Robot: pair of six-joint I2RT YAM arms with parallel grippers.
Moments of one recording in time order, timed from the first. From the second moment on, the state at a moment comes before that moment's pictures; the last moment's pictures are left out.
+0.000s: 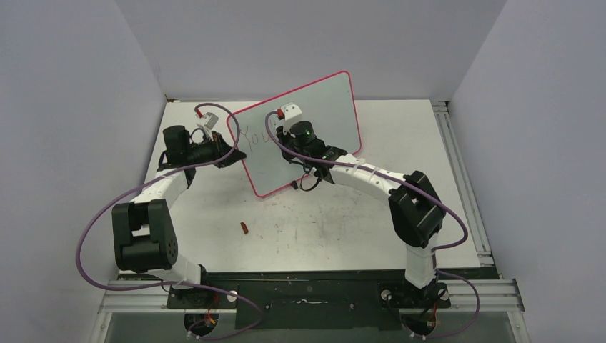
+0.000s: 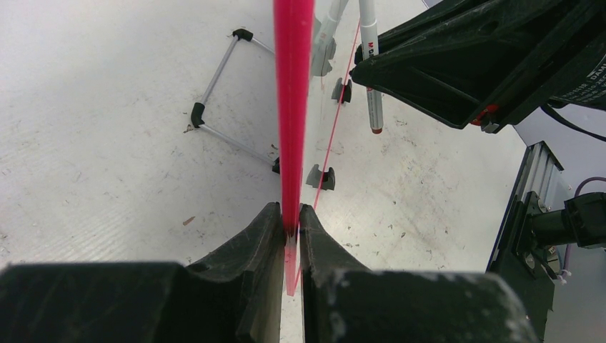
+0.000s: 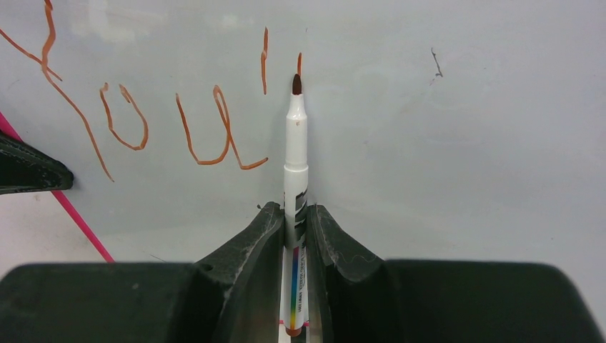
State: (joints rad) left arm 0.10 1.54 0.92 0.16 1.00 -0.17; right arm 0.78 1.91 1.48 0.05 0.16 0.12
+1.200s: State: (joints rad) left arm 0.10 1.54 0.92 0.15 1.00 -0.17; right arm 0.77 1.91 1.38 0.03 0.16 0.14
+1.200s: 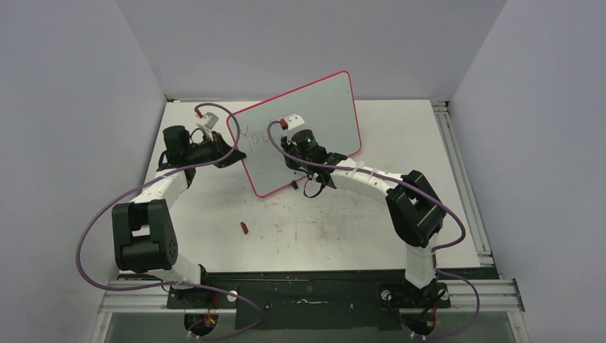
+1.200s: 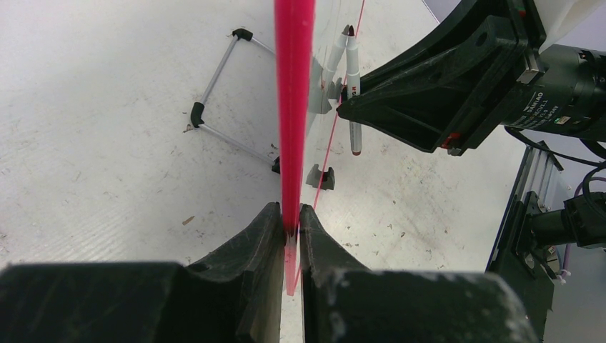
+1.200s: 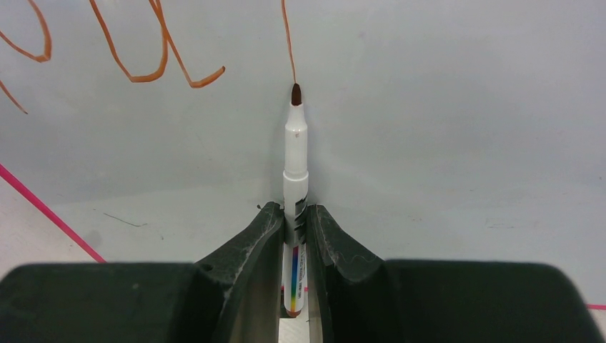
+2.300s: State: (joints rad) left arm 0.10 1.54 0.92 0.15 1.00 -0.17; right arm 0.75 1.93 1.53 -0.05 0.16 0.13
